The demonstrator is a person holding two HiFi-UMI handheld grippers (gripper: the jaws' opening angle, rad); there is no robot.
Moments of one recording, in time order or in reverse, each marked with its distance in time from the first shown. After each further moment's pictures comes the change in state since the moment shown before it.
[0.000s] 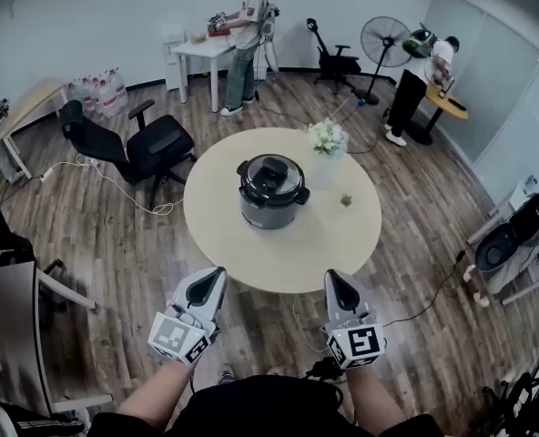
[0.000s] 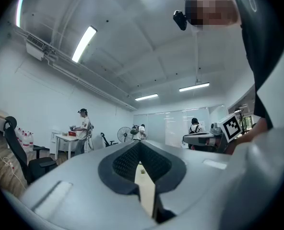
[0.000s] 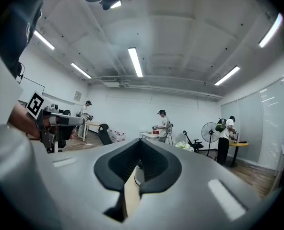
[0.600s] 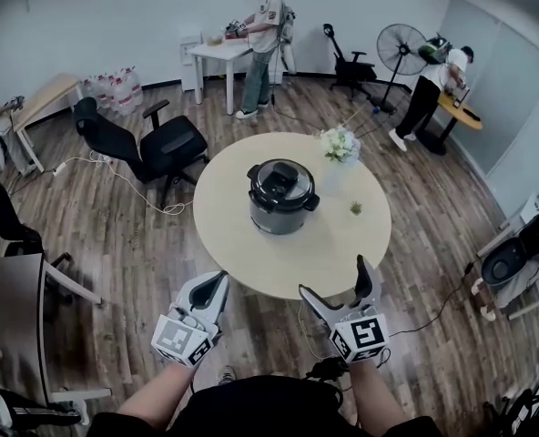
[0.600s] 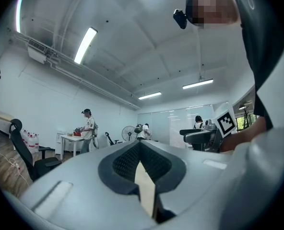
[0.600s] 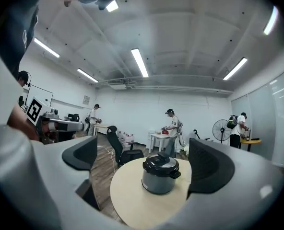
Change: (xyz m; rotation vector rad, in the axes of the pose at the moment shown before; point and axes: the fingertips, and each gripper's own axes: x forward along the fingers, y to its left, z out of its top) left arm 0.002 0.000 -0.007 0.012 0.014 0.052; right arm 0.032 -0.005 0.003 0.031 0.006 0.124
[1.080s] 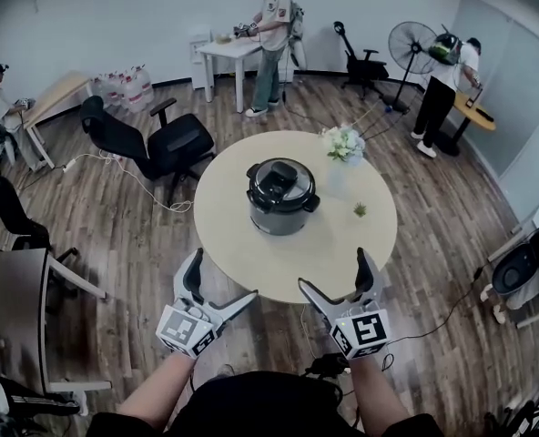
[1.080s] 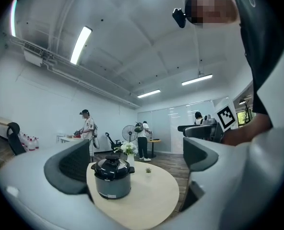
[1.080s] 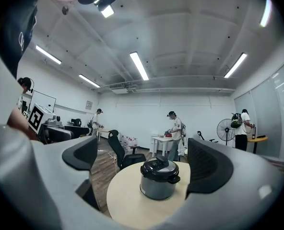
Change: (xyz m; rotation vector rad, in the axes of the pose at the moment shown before) left arm 0.049 -0.016 -0.013 0.043 0.014 0.008; right arm 0.012 -0.038 0.002 0.024 -0.045 0.050
